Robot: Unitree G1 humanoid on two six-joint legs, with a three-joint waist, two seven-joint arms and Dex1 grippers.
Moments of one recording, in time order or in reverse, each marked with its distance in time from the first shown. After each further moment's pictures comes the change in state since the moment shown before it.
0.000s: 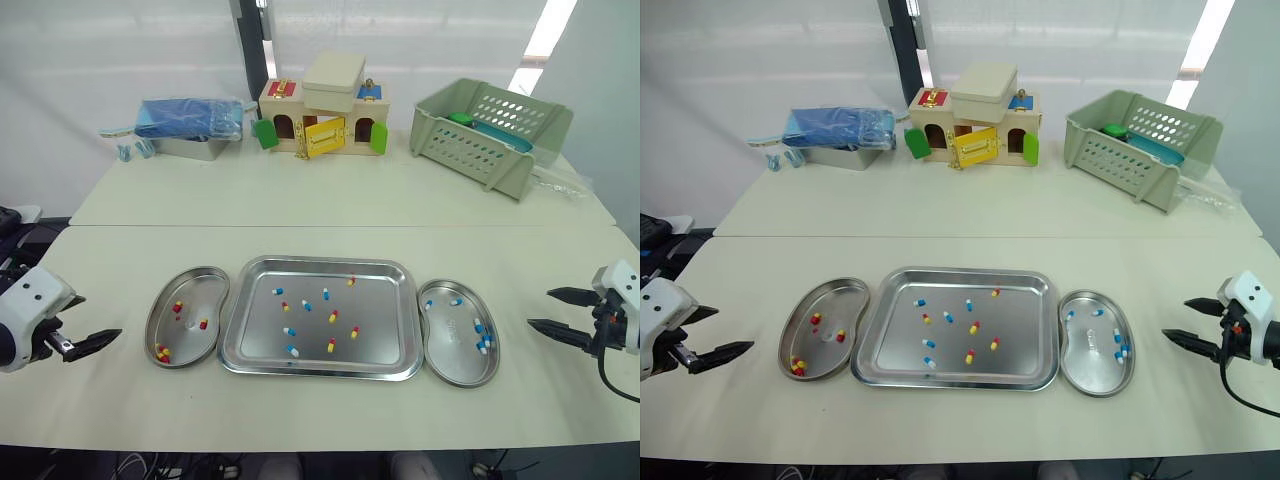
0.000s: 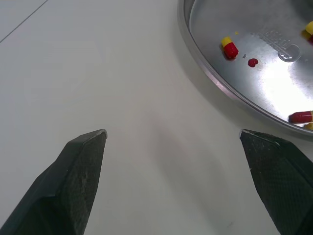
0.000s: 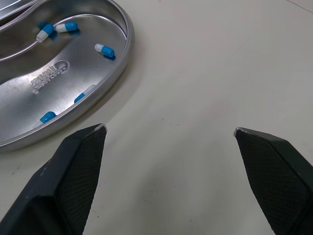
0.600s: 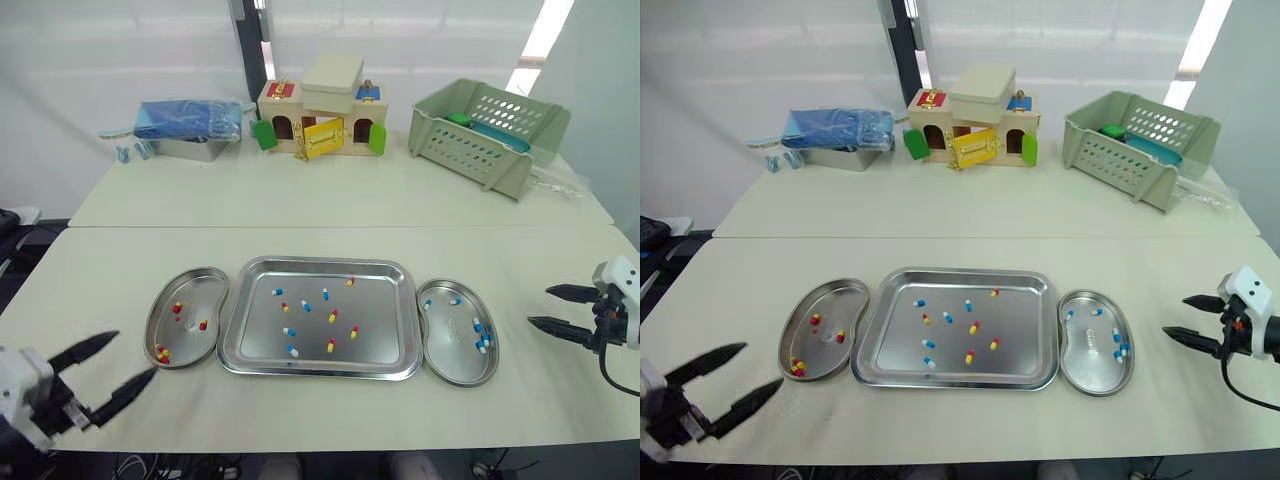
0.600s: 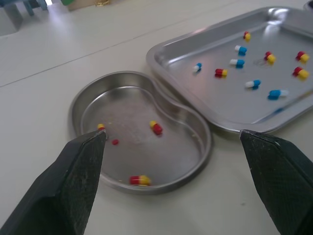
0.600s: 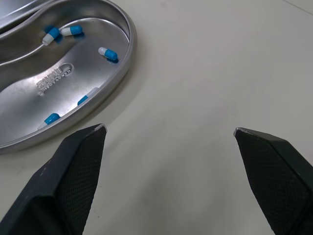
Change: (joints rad) left arm 0.376 -0.622 0.239 -0.379 -0.309 -0.307 -0.117; right arm -0.061 -0.014 0.025 0.051 -0.009 -0.005 0.059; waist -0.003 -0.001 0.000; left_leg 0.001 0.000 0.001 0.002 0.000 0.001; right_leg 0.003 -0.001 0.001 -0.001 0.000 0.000
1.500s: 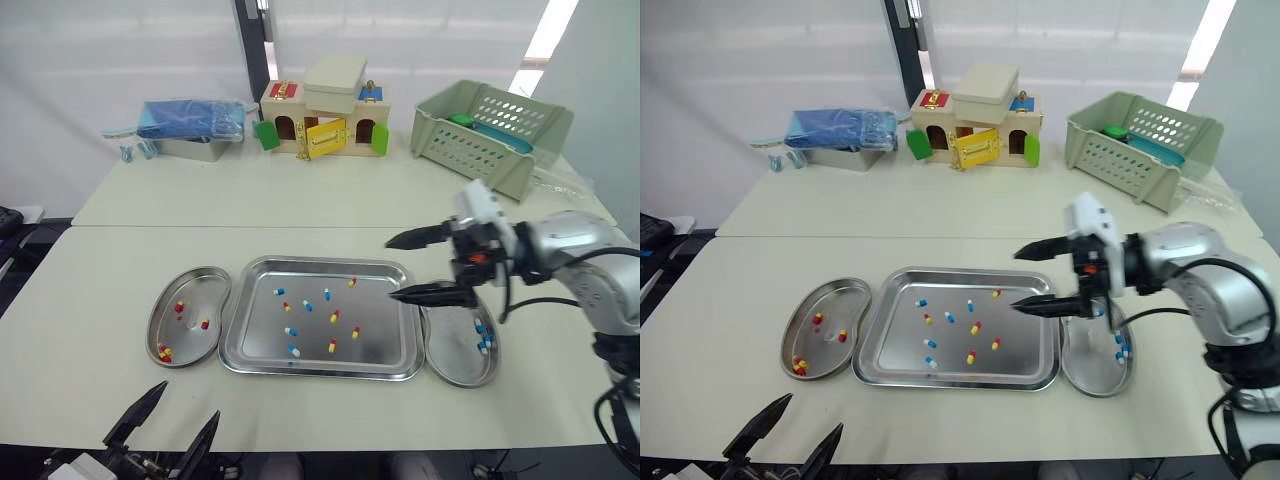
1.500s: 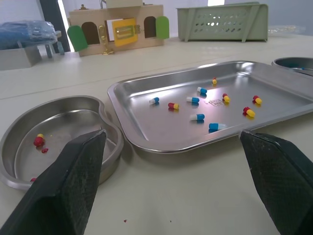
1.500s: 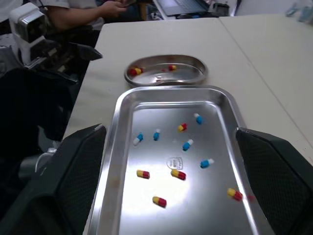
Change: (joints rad) left arm 0.207 -0.336 -0.310 -0.047 0.014 -0.480 0.138; right arm -0.658 0.317 0.487 -0.540 0.234 0.497 -0.074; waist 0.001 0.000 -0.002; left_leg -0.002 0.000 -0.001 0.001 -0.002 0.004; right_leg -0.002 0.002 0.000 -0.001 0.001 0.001
